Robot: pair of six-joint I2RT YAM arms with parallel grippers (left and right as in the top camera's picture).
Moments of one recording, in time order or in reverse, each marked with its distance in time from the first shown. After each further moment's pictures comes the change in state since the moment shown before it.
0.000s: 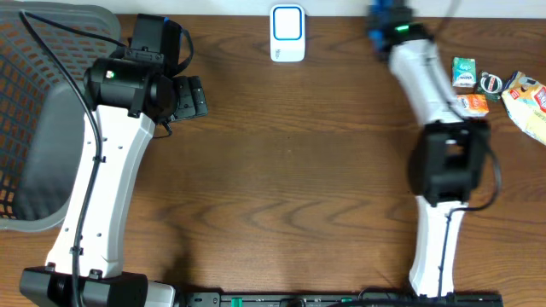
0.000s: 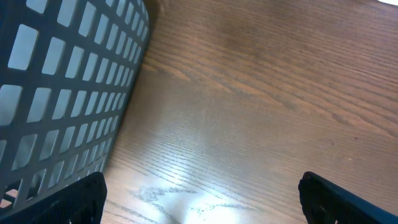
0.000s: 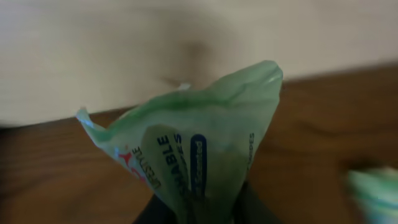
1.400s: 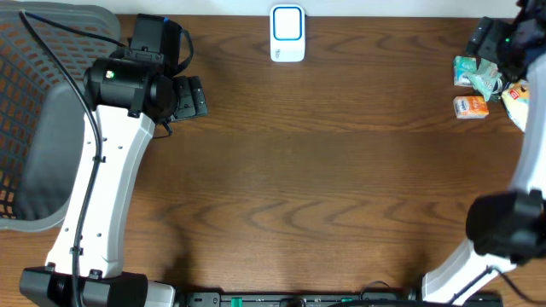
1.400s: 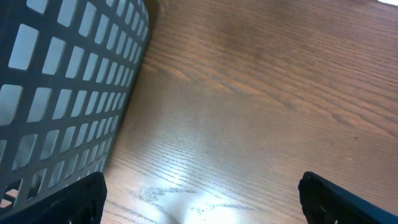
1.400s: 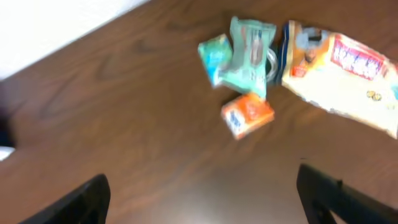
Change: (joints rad) left arm 0.000 0.000 0.000 0.000 0.000 0.000; right arm -0.314 -0.438 0.008 -0.695 -0.318 0.072
